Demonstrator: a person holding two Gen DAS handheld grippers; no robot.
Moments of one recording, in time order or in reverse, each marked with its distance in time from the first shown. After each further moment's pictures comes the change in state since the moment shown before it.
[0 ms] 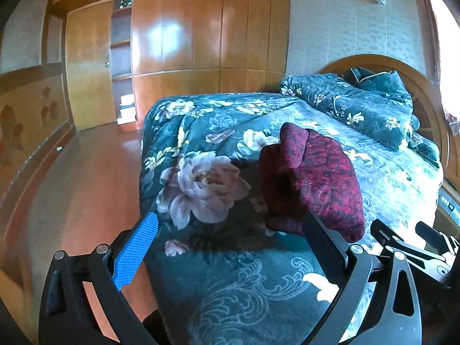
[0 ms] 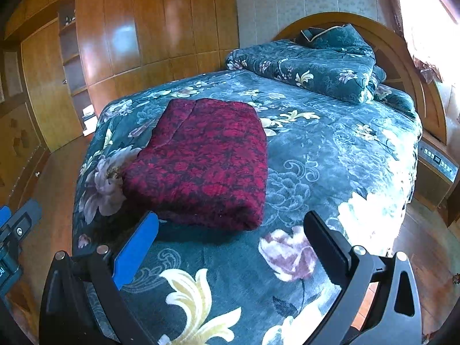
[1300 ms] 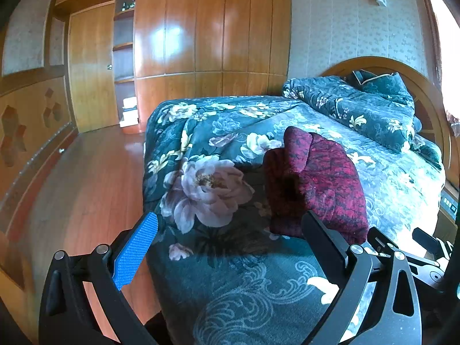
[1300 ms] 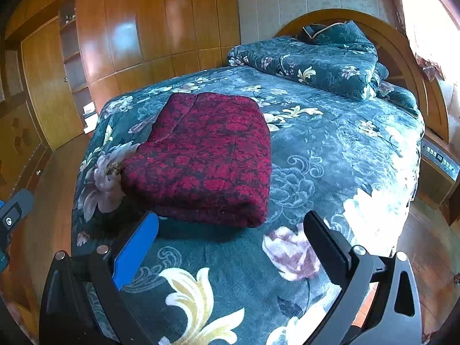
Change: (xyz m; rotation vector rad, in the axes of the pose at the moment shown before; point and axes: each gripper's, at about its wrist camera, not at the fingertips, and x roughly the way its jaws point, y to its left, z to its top) left arm 0.000 0.004 0.002 0.000 -0.015 0.014; right arm 0.013 0.002 -0.004 -0.005 0.015 0.011
